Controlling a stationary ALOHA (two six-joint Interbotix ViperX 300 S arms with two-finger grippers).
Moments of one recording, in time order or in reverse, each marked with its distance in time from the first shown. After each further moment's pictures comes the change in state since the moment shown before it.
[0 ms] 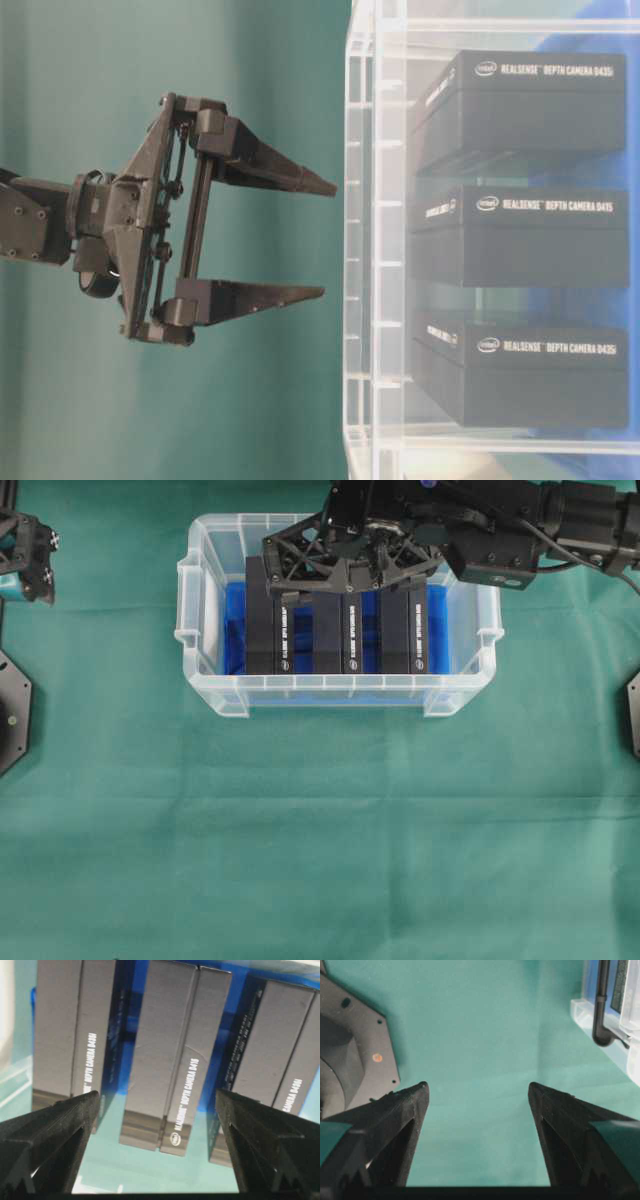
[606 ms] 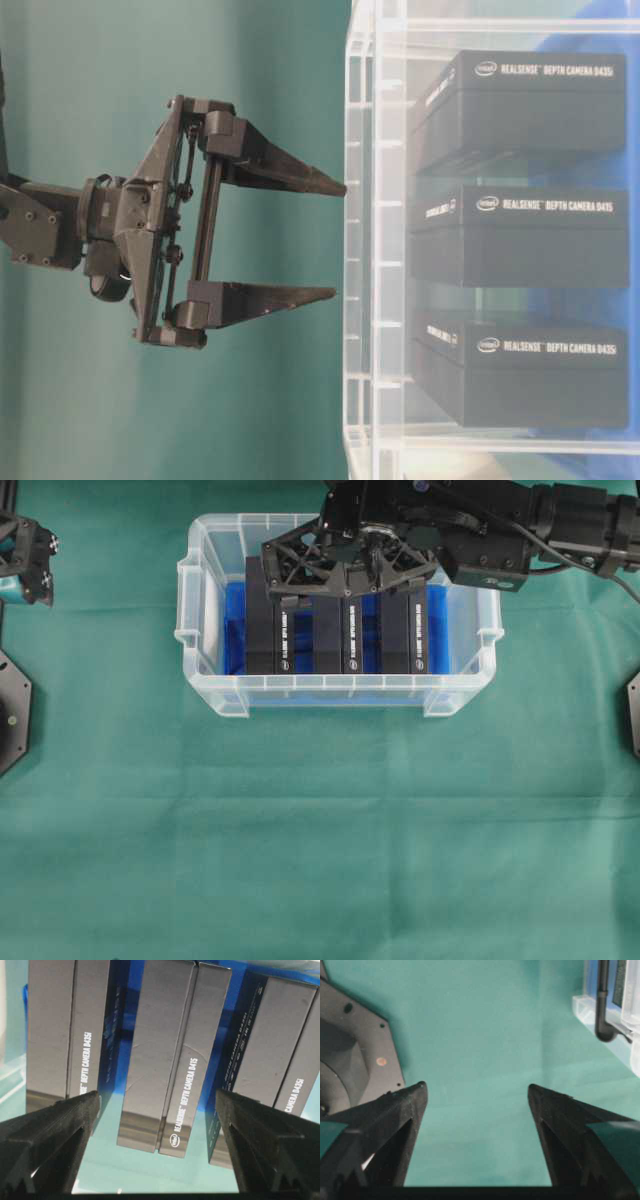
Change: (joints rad) left arm 0.000 0.000 0.000 -0.002 0.000 0.043; right arm 0.000 0.015 0.000 0.009 -0.006 -0.002
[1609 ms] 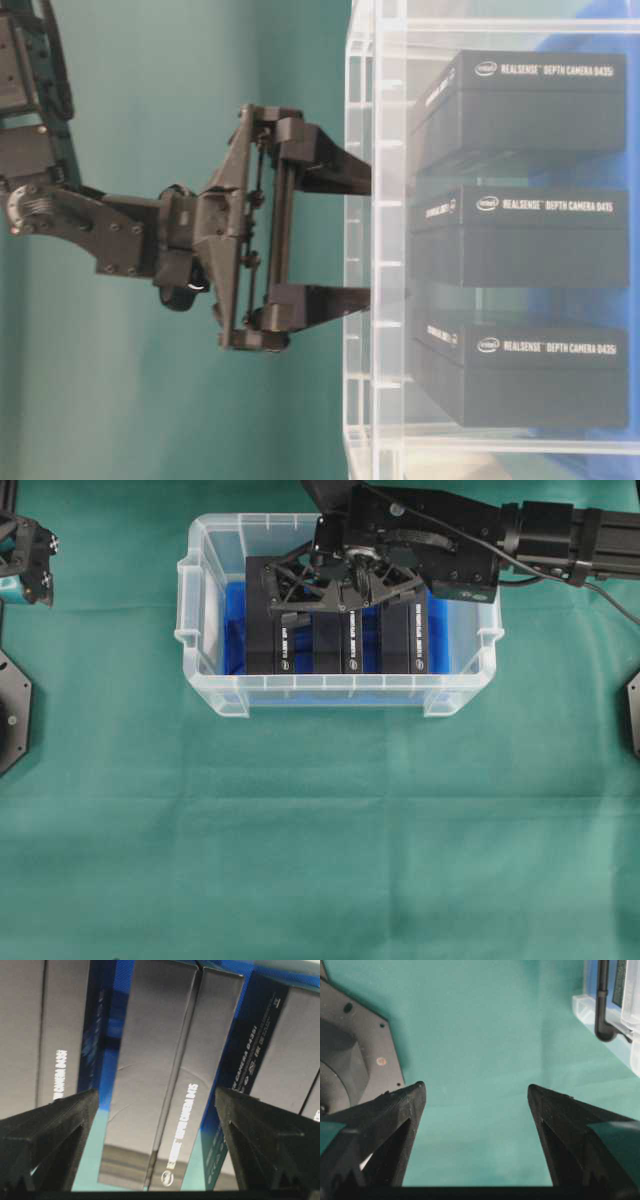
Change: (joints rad) left arm -0.002 -0.002 0.002 0.002 0.000 0.000; right arm -0.009 0.044 0.091 0.005 -0.100 -0.020
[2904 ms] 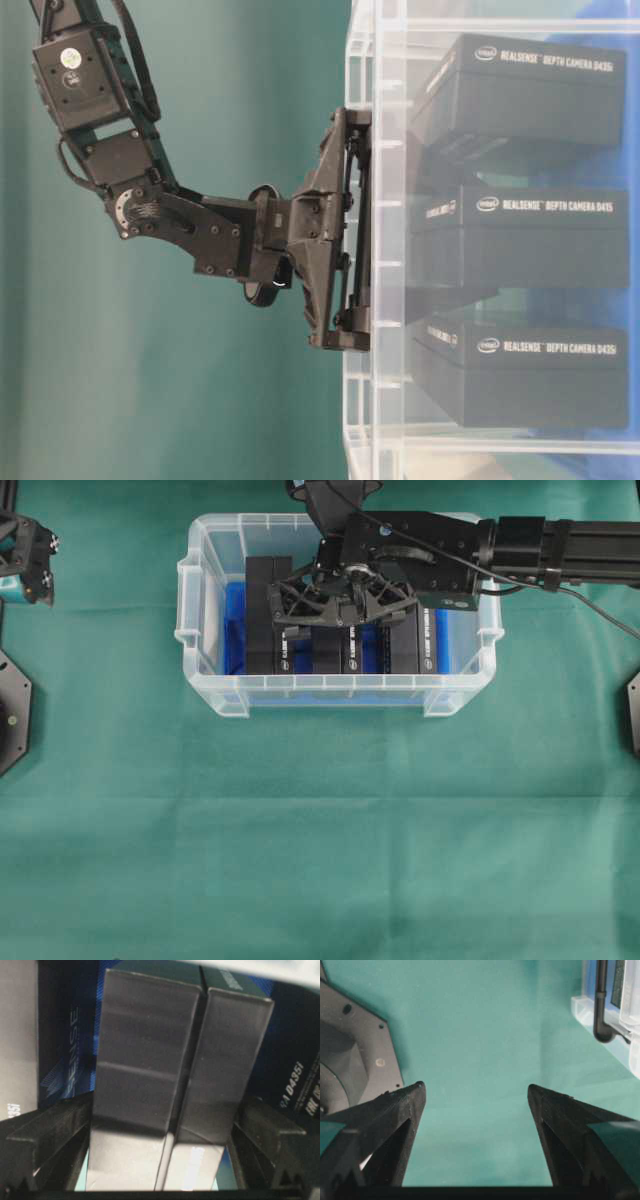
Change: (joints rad) left arm 0.002 0.000 -0.002 0.000 -0.003 0.000; right arm -0.026 0.055 0.098 0.071 -0.156 -0.002
